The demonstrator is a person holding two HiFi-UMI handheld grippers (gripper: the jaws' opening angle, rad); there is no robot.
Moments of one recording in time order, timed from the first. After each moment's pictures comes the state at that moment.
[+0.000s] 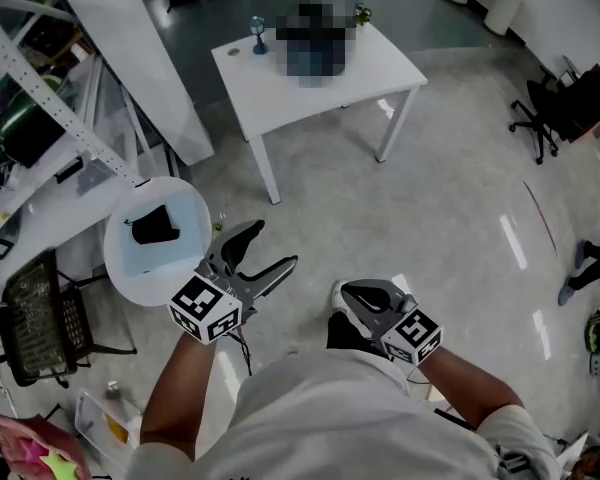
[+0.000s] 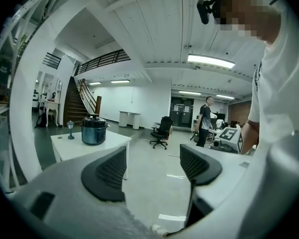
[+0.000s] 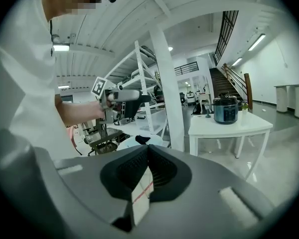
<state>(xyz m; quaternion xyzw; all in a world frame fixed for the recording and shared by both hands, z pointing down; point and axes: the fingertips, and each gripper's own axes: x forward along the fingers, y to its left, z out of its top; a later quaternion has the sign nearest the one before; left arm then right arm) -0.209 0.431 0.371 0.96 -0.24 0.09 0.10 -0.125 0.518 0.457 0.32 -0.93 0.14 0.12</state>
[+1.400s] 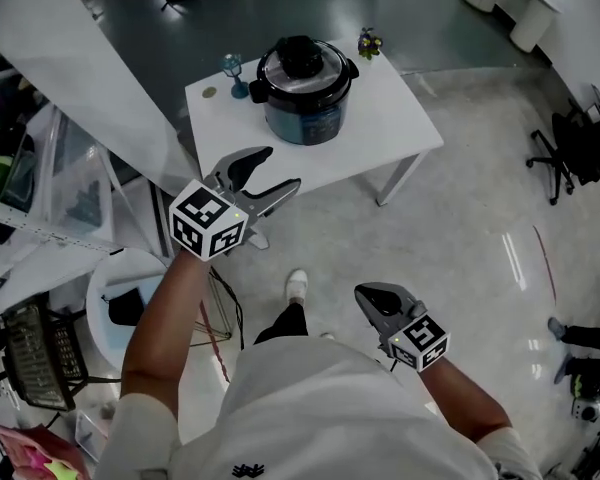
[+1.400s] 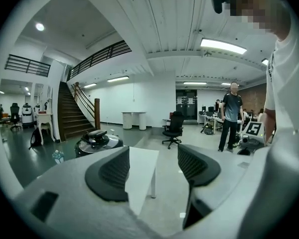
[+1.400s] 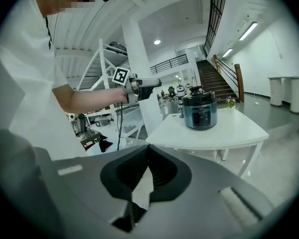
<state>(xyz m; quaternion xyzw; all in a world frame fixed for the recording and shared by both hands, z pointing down) -0.066 -0.035 0.367 0.96 -0.25 0.13 0.04 0.029 0.172 0.486 0.34 -0.91 0.19 0.14</state>
